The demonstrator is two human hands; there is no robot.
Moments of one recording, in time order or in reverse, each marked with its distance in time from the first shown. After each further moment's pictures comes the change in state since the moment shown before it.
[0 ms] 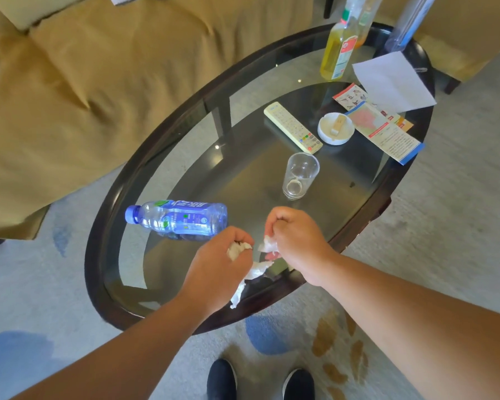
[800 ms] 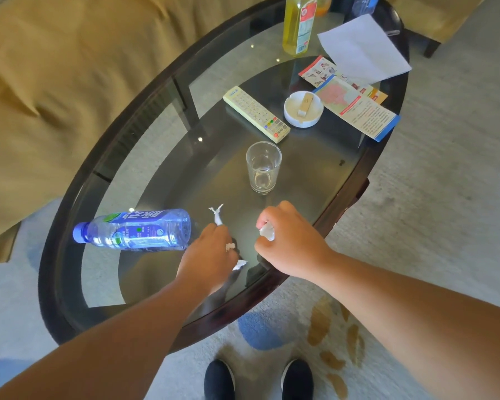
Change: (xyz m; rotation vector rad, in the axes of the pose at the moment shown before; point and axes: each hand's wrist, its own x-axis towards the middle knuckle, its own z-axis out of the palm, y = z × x) left_hand 0.076 -0.024 0.067 0.607 -0.125 0.123; right_hand 0.032 0.056 -0.048 -0.586 0.031 -0.189
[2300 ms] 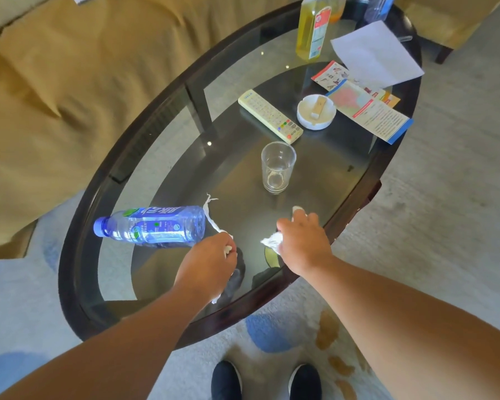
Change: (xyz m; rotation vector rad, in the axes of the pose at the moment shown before) left_hand -0.024 -0.014 -0.013 -0.067 0.010 -0.112; right_hand 0.022 0.034 0.046 -0.493 0.042 0.088
